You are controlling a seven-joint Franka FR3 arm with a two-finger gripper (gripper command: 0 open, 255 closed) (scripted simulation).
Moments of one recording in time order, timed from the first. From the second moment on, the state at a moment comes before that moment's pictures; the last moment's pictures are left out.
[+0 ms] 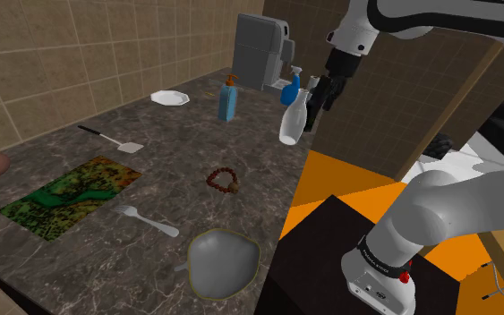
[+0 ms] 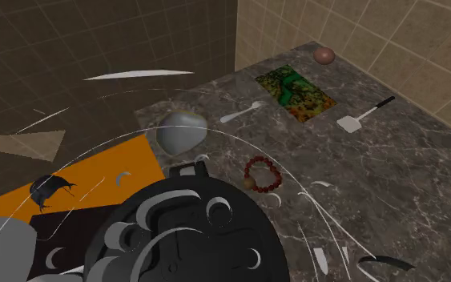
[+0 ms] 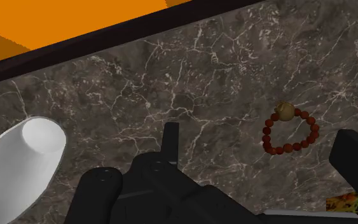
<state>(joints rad) -0.02 -0.75 0.01 -2.37 0.09 1.66 -0.12</state>
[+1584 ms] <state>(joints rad) 0.03 -0.19 0.45 -2.34 0.03 2.23 0.36</state>
